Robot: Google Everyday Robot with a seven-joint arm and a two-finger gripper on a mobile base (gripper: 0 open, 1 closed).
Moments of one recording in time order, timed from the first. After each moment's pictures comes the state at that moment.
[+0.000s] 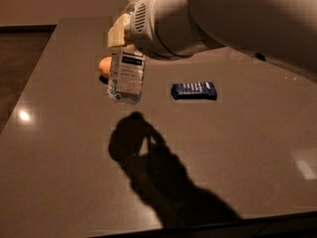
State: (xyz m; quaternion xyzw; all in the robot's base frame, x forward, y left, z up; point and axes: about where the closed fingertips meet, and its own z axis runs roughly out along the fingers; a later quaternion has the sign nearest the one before) arm 0.506 0.038 1.027 -0.87 -0.05 -0.40 0.28
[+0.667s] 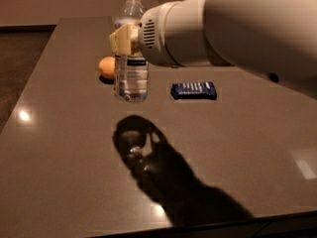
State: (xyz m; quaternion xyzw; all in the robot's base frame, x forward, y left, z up) arm 0.508 0.037 1.026 -0.84 -0.13 -0.46 0.27
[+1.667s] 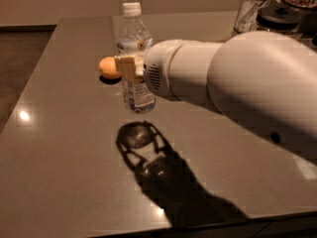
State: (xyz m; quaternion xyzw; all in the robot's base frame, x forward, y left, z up) arm 0.496 0.029 1.002 -0.79 -0.21 -0.54 0.22
